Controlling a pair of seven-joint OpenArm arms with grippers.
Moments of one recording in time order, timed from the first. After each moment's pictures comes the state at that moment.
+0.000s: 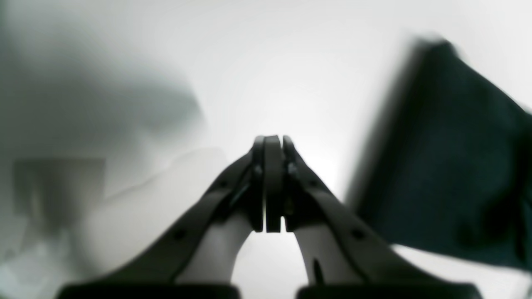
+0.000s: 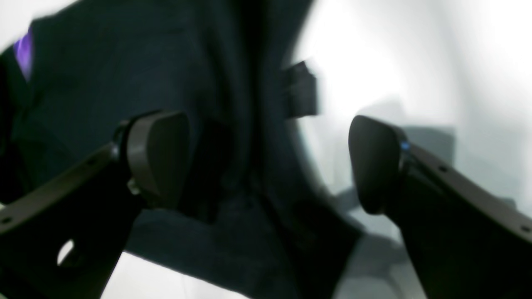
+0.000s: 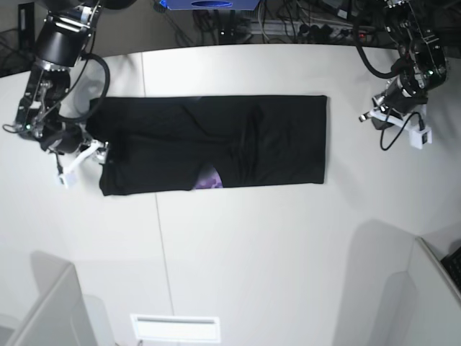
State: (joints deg) left arm 20.4 -14.0 -28.7 107.1 -37.8 0.3 61.8; right arm 2.5 13.5 24.0 76.2 34.3 25.0 -66.5
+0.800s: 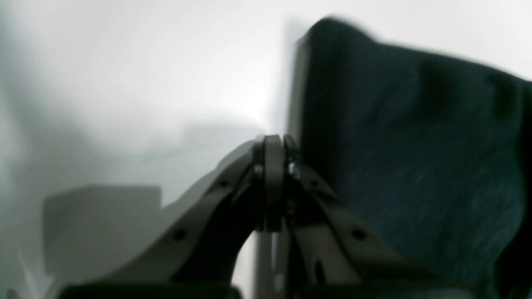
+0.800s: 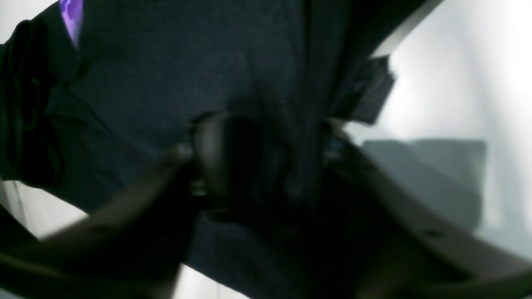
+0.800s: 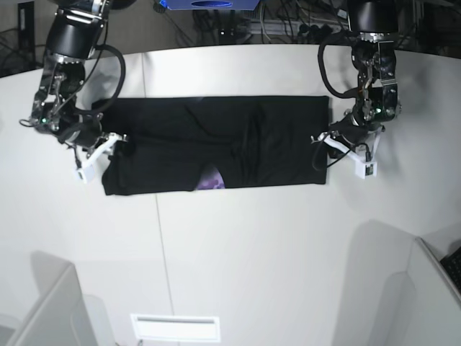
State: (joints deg) left arm 8.3 -13.4 -7.3 85.5 -28.0 -0.8 43.3; right arm 0.5 10.4 20.8 76.1 35.2 25.9 -64.7
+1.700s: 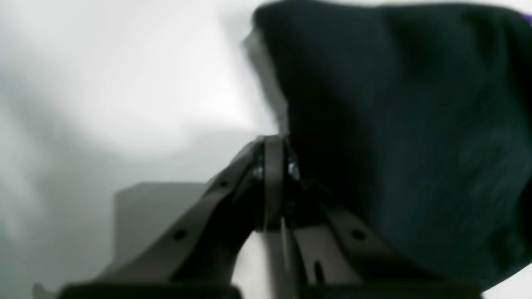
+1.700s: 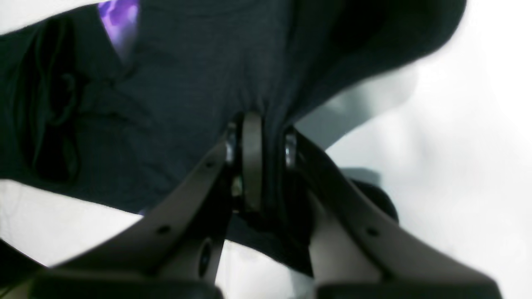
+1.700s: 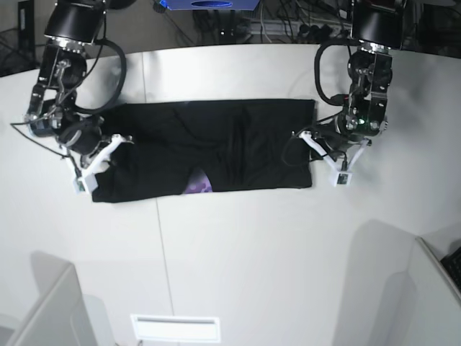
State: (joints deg) left arm 4.6 -18.8 4.9 89.7 -26.4 0.3 49.4; right arm -3.4 9.9 16.2 99.1 31.4 19.8 -68.0
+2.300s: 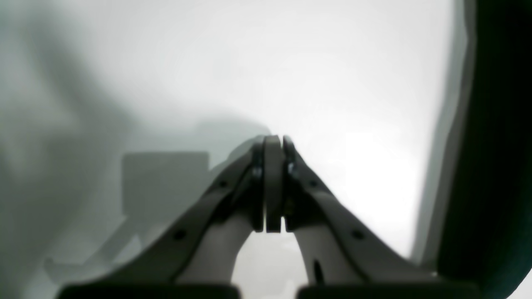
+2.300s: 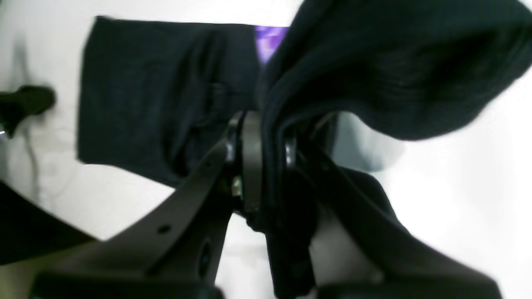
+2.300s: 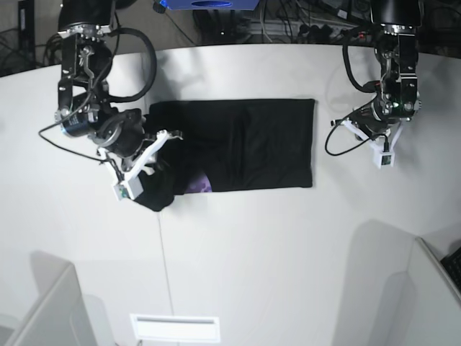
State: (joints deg) left arm 12.3 -21.6 -7.6 93.7 -25.2 0.7 54.6; right arm -5.2 10.0 -1.6 112.7 32.4 3.9 -67.4
